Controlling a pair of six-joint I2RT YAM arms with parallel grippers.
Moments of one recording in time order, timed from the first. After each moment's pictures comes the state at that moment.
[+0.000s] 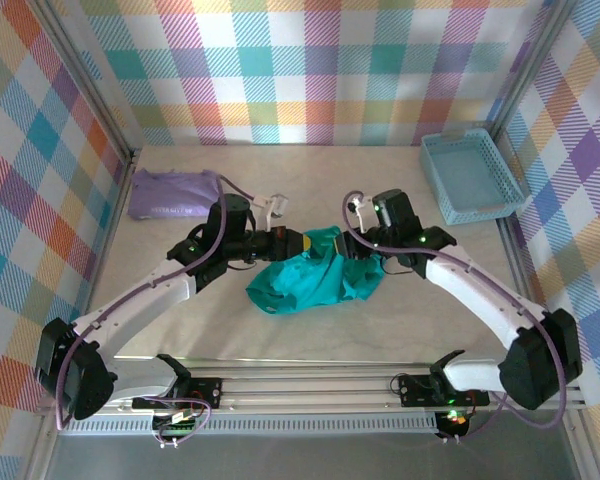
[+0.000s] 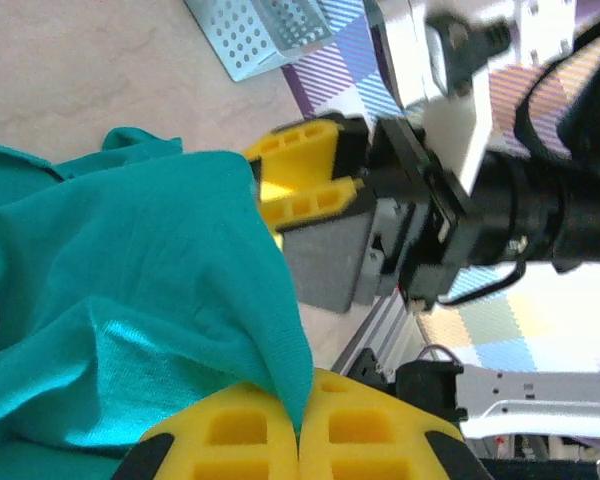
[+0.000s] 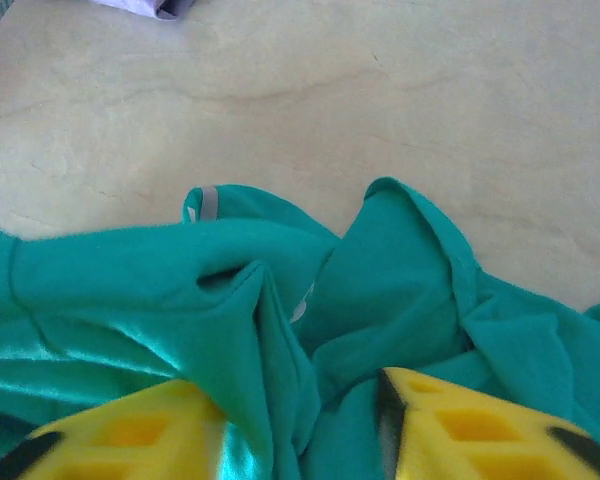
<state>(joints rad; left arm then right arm) -0.63 1.24 0.98 -0.18 0.58 -0.70 0.56 1.26 1.00 -0.50 -0.21 0.16</state>
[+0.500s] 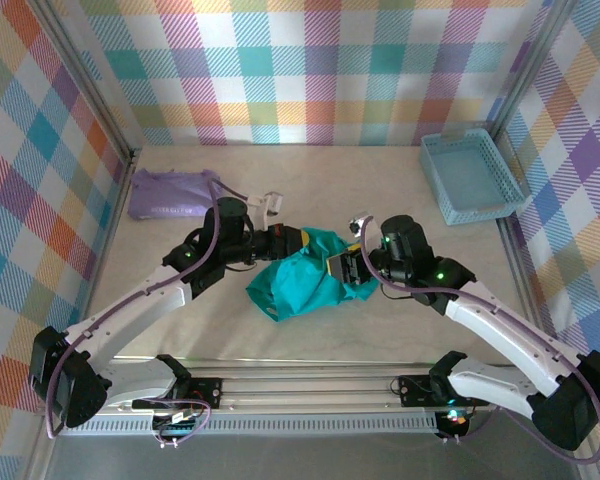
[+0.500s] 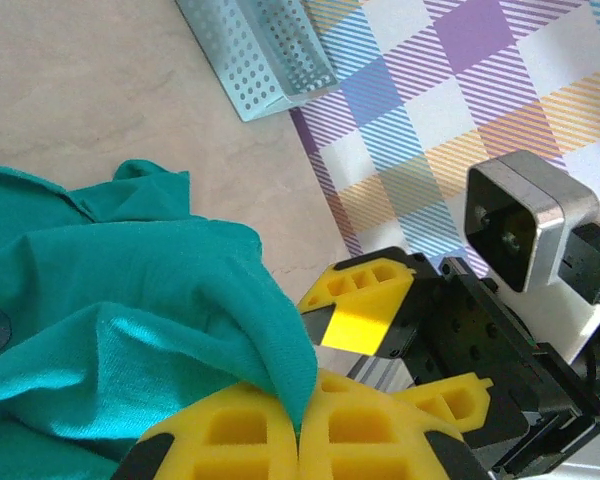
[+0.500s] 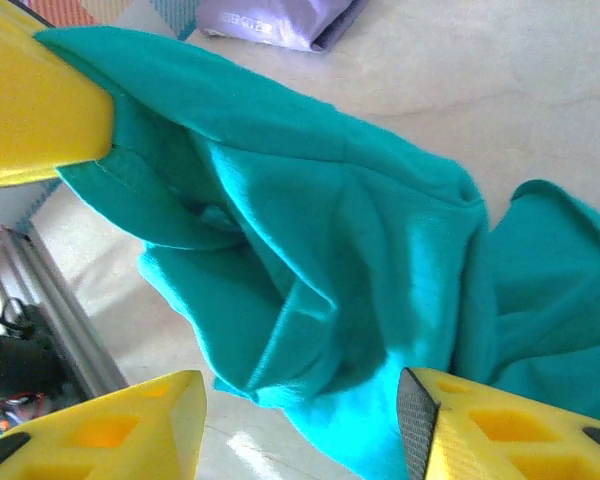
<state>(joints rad) -0.66 1.19 0.96 -0.16 0.47 -0.76 0.68 1.03 0.84 -0.38 -0.30 0.33</state>
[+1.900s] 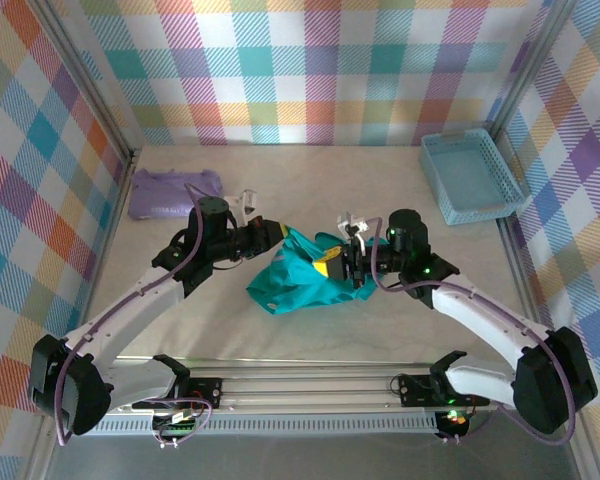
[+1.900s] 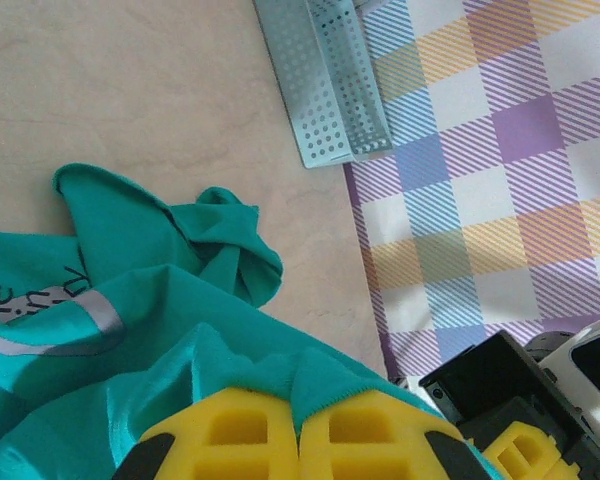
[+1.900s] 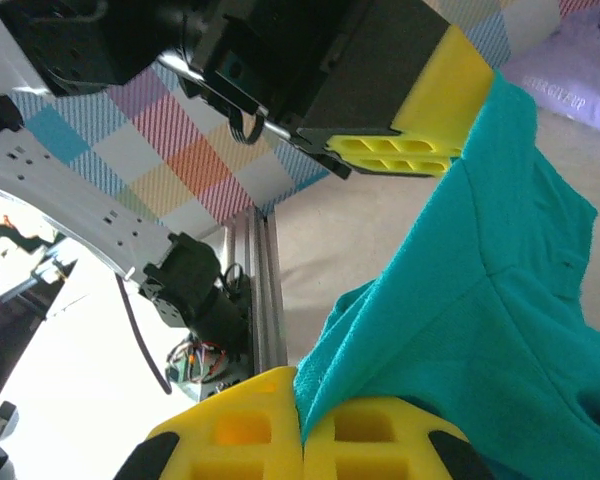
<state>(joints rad) -0.50 1.16 0.89 -0.16 0.46 -0.87 0.56 1.16 0.72 0.11 -0.98 0.22</state>
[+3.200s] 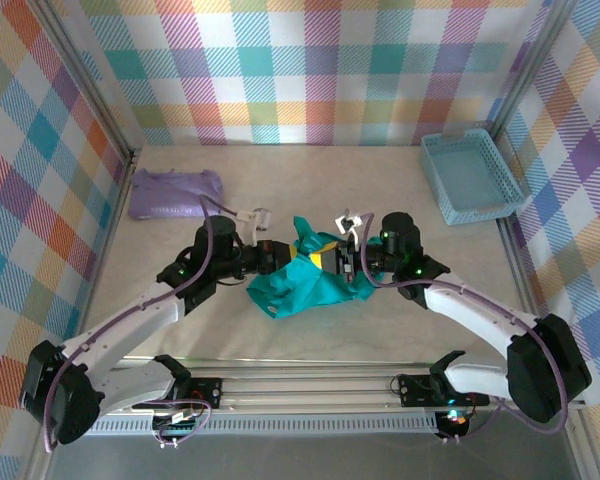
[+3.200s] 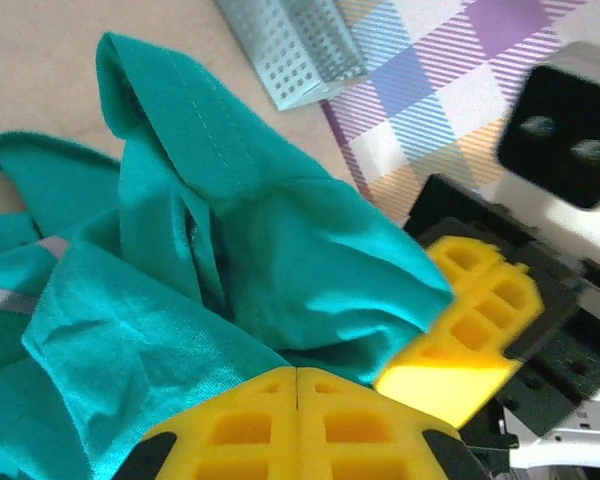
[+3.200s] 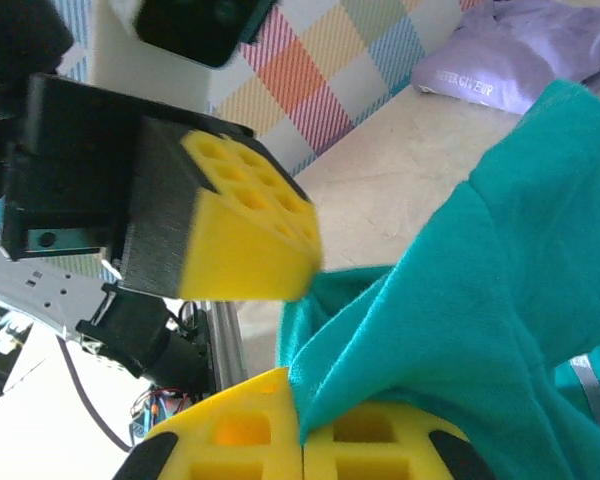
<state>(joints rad) -0.61 1.07 0.75 -0.04 0.48 -0.70 0.58 1.20 0.67 0.25 -0.79 0.39</state>
